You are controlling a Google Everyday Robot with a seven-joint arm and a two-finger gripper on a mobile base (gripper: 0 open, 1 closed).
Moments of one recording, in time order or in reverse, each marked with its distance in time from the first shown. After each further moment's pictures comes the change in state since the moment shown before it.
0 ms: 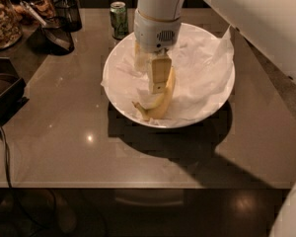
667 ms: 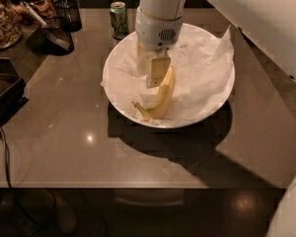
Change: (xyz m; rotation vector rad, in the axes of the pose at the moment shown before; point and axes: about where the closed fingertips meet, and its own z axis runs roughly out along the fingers) arm 0.003 -0.007 -0.001 0.023 -0.011 -0.006
